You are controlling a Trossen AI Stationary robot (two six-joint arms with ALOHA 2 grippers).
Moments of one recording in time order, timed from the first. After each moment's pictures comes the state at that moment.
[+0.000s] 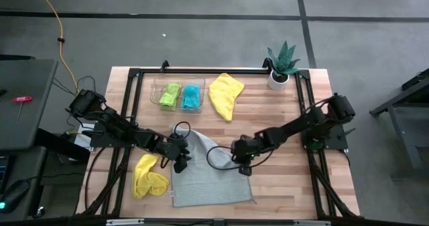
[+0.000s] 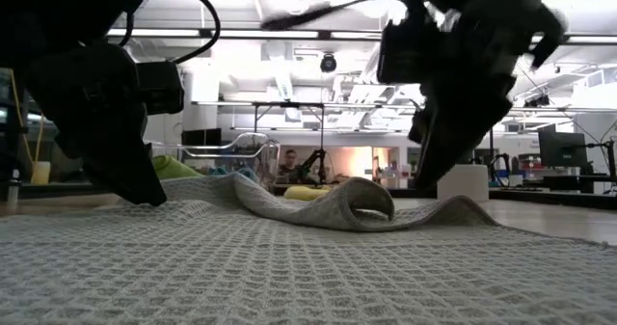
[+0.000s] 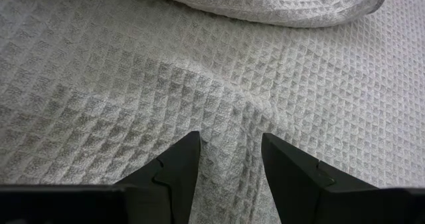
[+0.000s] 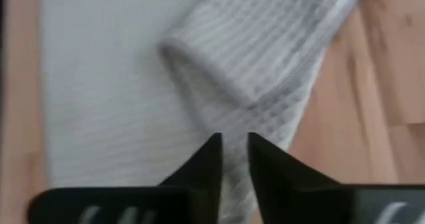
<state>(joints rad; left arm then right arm) -0.29 1.56 0.45 0.18 -0.22 -0.83 0.28 1.71 0.90 -0.17 -0.09 0.47</state>
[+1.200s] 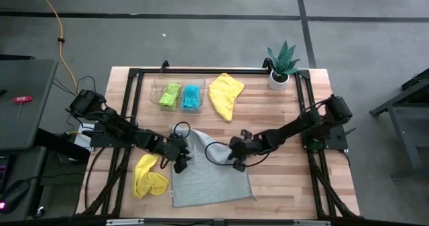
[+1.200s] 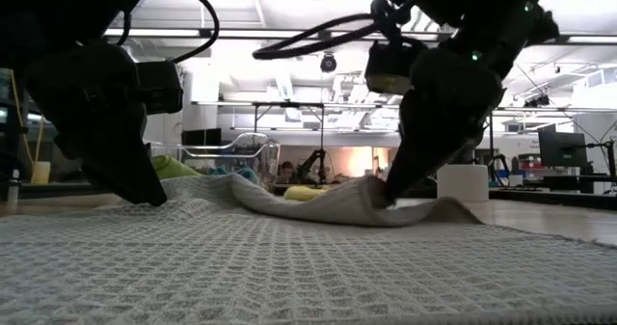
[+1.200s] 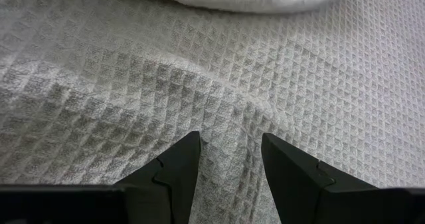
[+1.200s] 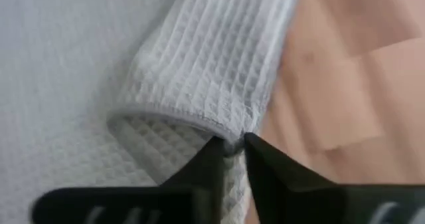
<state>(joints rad) -0.29 1.56 0.45 0.19 -0.24 -0.84 0.29 1.75 0.90 -0.13 0.18 0.52</state>
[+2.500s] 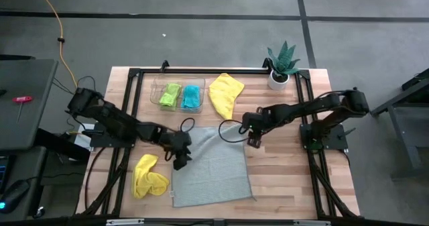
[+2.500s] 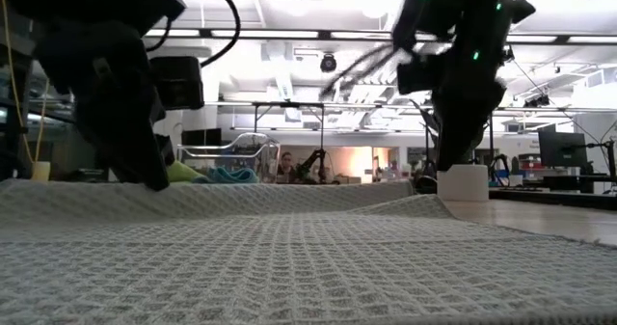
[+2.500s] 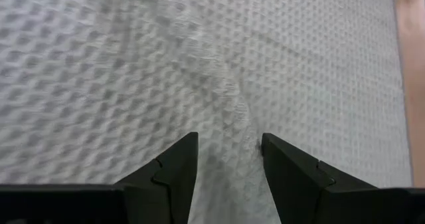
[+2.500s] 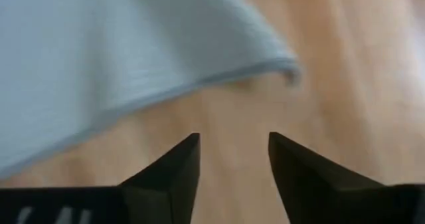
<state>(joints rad) -0.14 1.50 0.51 0.11 0.06 -0.64 0.02 1.51 0.90 -0.65 0.09 0.31</state>
